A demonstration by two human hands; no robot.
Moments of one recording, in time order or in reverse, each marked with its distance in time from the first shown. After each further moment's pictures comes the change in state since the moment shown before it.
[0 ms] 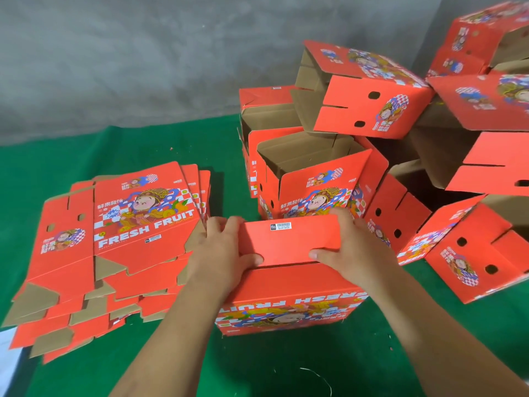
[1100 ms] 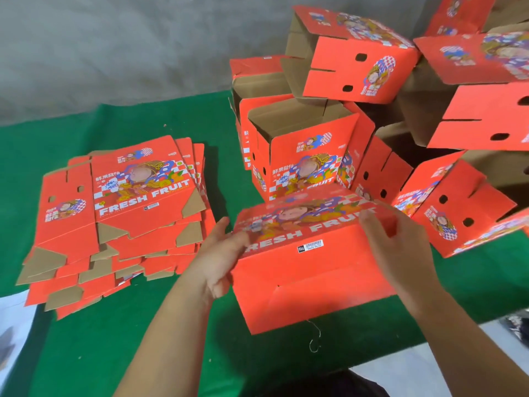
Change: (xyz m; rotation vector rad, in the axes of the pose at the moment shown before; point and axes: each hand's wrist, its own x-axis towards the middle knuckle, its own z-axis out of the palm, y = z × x) left_hand -0.072 0.005 0.027 -1.398 -0.290 -0.482; right_hand -0.093 0.055 -0.002 0.500 0.431 0.103
